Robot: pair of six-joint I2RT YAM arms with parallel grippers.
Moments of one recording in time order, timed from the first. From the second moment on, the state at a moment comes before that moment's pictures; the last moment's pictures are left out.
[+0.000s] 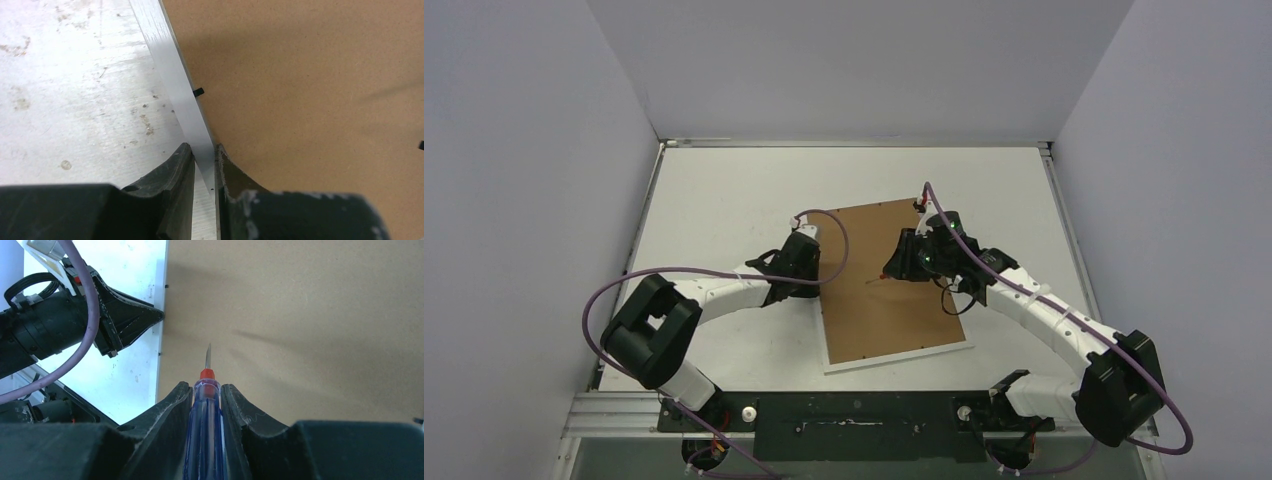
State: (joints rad) left arm -0.67 1.57 0.78 -0.17 -0.15 -0.54; right arm 0.57 1.23 0.88 -0.36 -0.19 0.54
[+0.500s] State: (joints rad) left arm -0.65 1.53 0.68 0.03 -0.04 -0.55; right arm 0.55 1.33 0.85 -0.21 -0.31 0.55
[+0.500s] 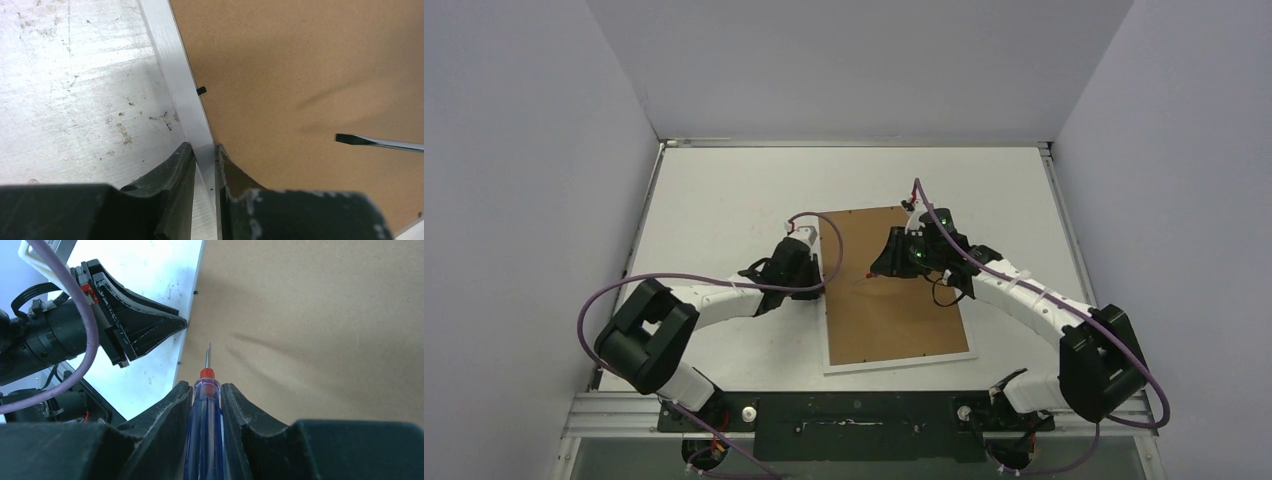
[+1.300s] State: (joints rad) left arm -0.61 1.51 0.55 0.24 0.02 -0.73; right arm 0.52 1.64 0.84 0.18 -0.51 0.58
